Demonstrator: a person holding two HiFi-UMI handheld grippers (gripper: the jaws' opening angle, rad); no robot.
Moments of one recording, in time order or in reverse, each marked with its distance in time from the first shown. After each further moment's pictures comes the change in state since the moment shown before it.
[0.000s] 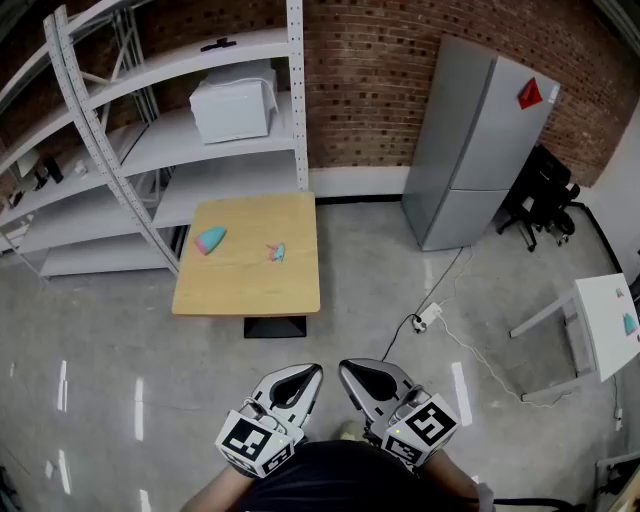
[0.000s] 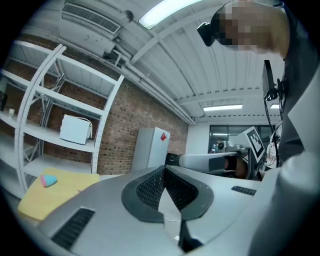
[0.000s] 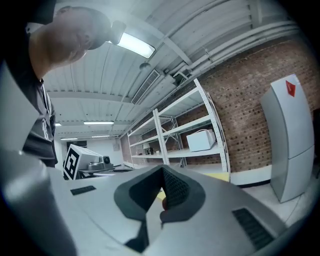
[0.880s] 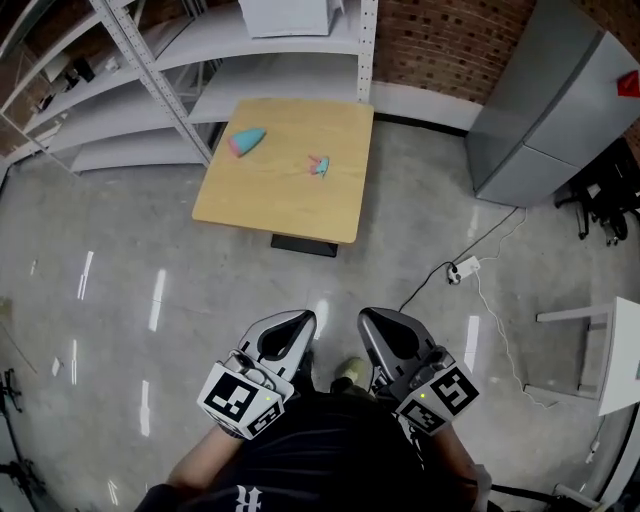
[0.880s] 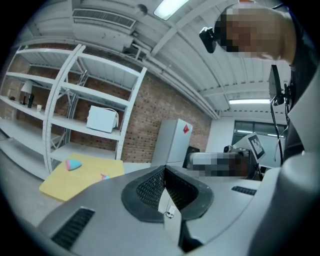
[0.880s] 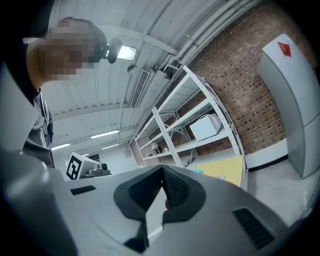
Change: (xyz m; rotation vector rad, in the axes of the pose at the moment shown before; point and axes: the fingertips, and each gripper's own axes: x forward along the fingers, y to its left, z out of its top) left arm 0.013 0.065 -0.044 -0.103 0.088 0.251; right arm 0.040 -0.061 -0.040 0.197 0.021 0.144
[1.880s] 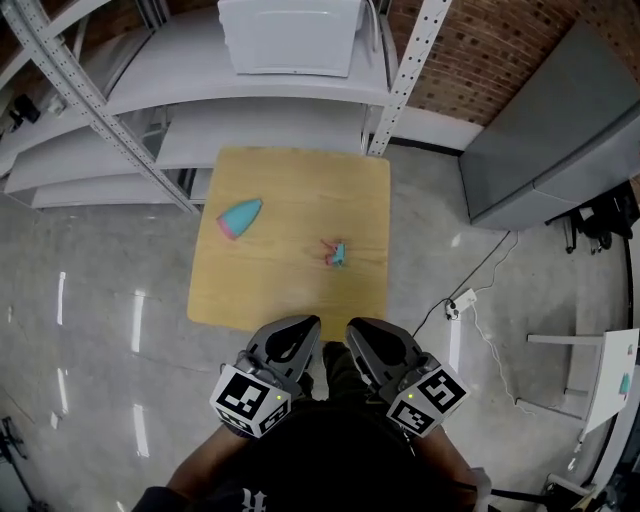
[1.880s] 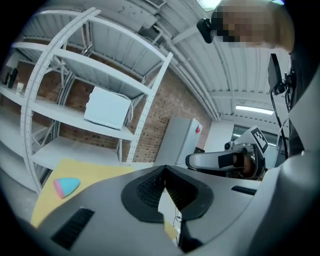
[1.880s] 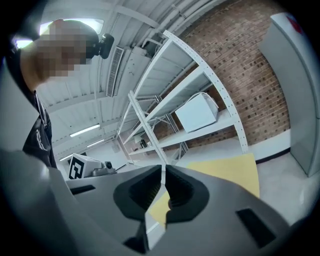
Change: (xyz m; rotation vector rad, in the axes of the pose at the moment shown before) left arm 0.181 0.333 0.075 -0.063 0.057 -0.108; right arm 0.342 -0.166 0.038 0.077 0.122 -0.114
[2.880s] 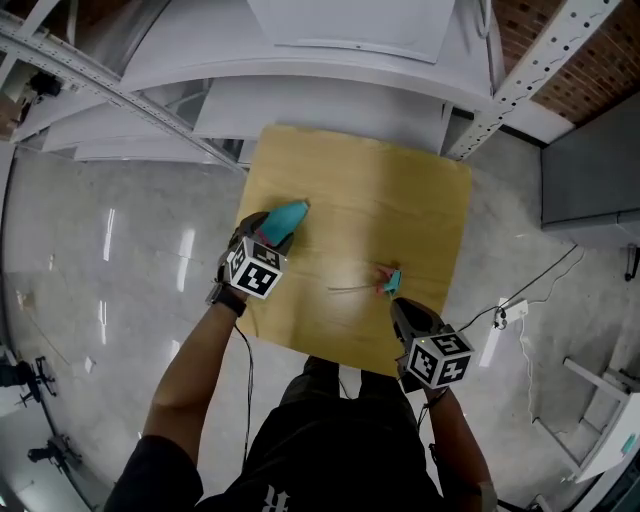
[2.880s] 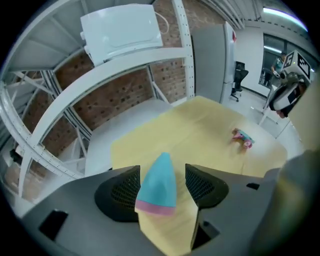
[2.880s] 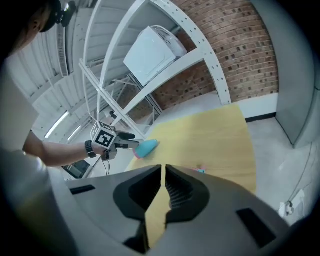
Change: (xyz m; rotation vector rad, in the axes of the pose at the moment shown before) left arm 0.111 0.404 -0.128 0.371 0.764 0.428; right arm 0.142 -0.235 -0.129 0.206 0.429 -0.184
